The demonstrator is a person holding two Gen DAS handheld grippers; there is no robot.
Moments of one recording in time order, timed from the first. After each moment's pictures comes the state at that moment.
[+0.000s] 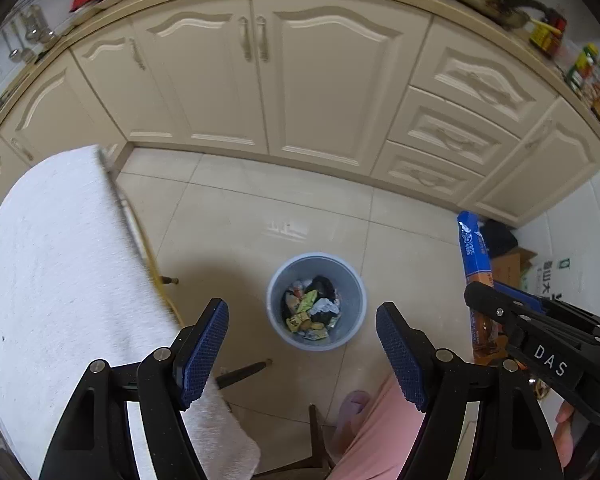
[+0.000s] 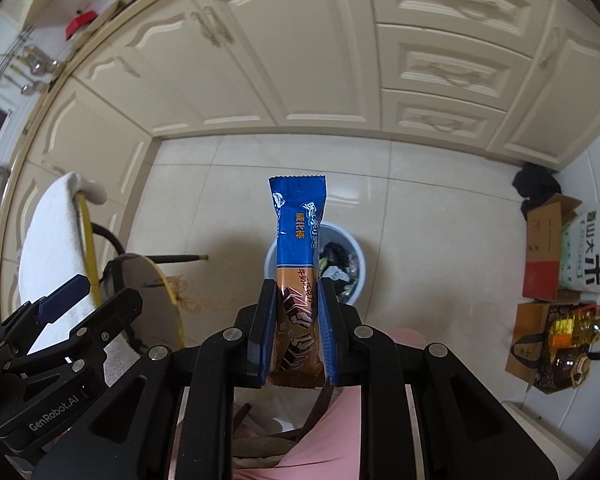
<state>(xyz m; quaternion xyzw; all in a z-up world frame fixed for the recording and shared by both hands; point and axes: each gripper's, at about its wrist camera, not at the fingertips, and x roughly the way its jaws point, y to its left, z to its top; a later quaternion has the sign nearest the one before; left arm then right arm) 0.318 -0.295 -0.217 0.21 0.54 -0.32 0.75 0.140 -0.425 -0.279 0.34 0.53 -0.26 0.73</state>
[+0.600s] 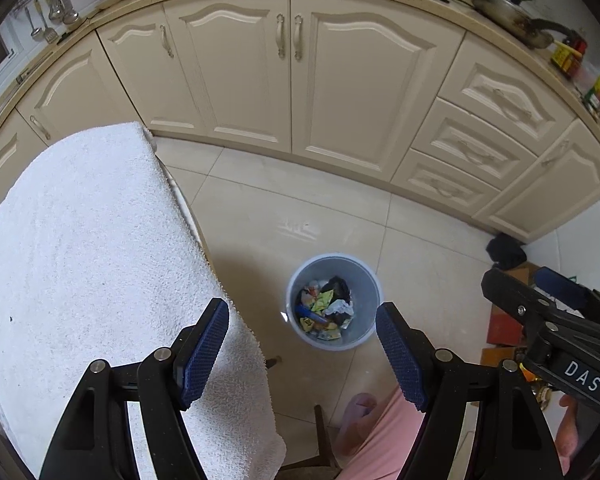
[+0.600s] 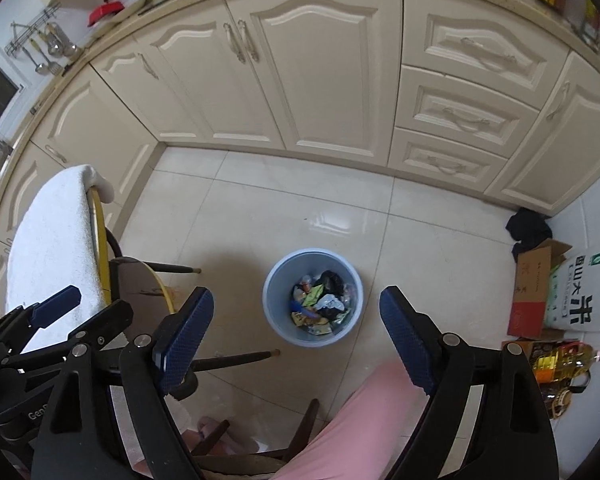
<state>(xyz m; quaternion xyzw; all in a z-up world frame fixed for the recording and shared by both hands) 0.330 -0.256 -0.209 0.19 0.55 -0.30 0.76 0.164 -0.402 -0.261 0.27 0.52 -0.28 0.76</state>
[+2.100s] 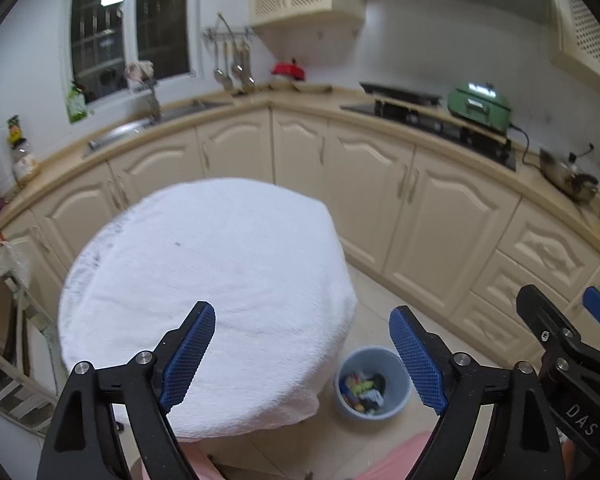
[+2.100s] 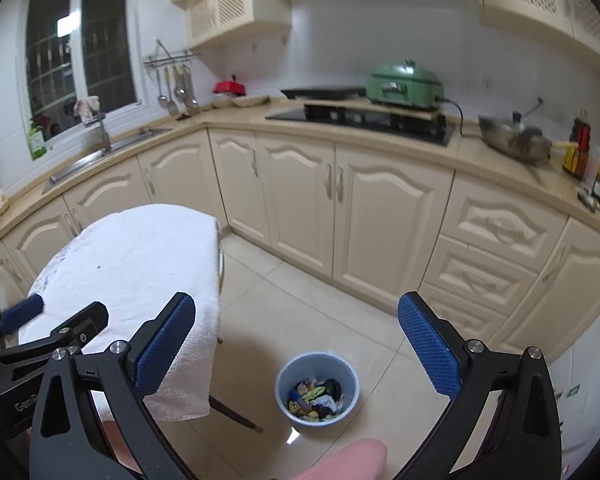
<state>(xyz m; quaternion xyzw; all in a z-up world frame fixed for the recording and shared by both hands) 0.032 -0.092 -0.072 0.04 0.35 -0.11 0.93 0.082 -0.273 -0.121 0.07 0.32 -0.19 0.93</state>
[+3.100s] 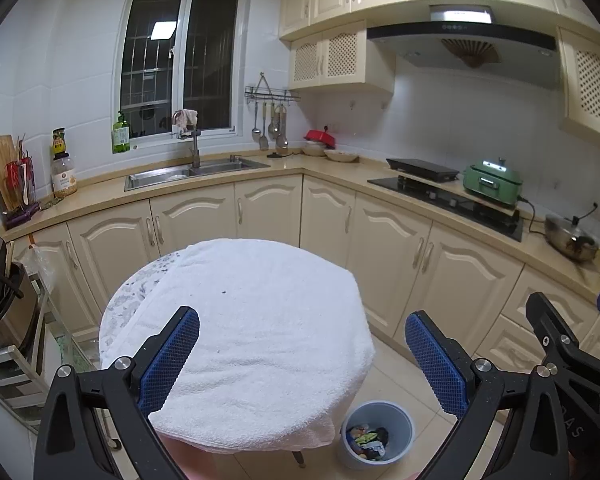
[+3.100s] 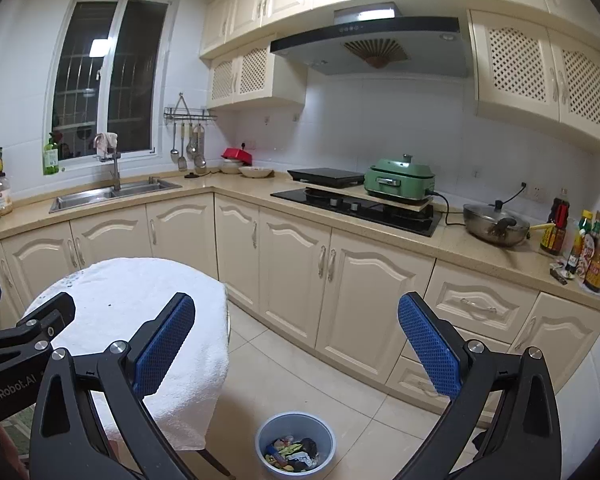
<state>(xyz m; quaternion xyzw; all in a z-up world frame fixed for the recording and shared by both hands) -0.106 -0.040 -0.059 -0.01 0.26 -0.07 0.96 0.046 -0.222 -0.064 -0.01 0.21 -0.20 0.96</state>
